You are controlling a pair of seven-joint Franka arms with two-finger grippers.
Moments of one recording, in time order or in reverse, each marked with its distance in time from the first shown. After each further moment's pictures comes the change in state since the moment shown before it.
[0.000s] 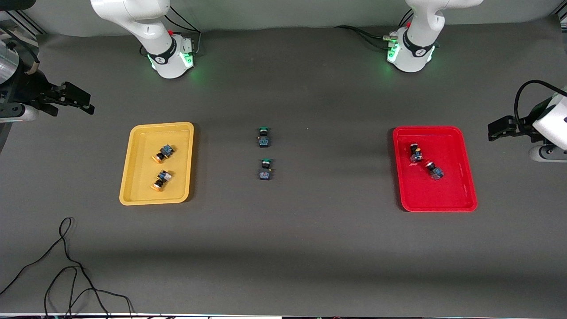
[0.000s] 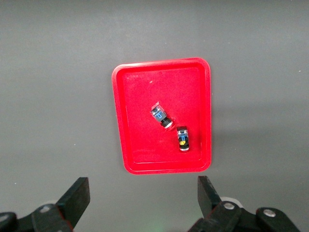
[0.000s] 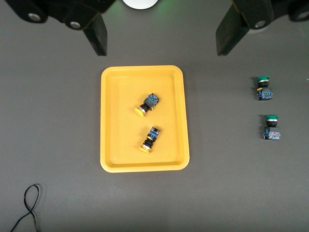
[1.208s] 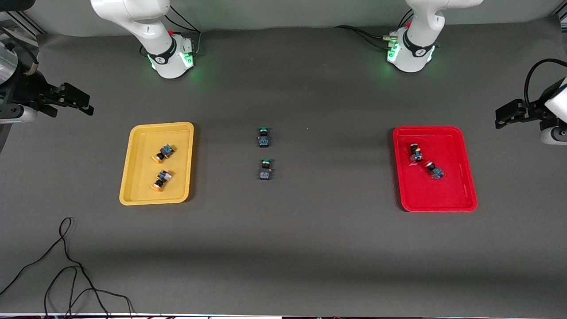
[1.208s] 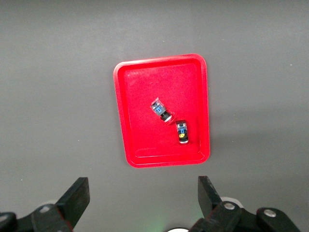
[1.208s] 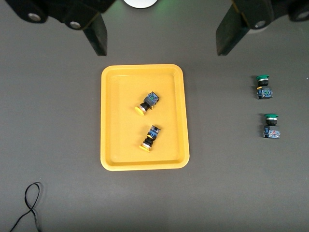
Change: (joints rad) left arm 0.000 -0.055 0.000 0.000 0.000 -0.042 0.019; right arm -0.001 0.007 0.000 0.011 0.000 0.000 -0.001
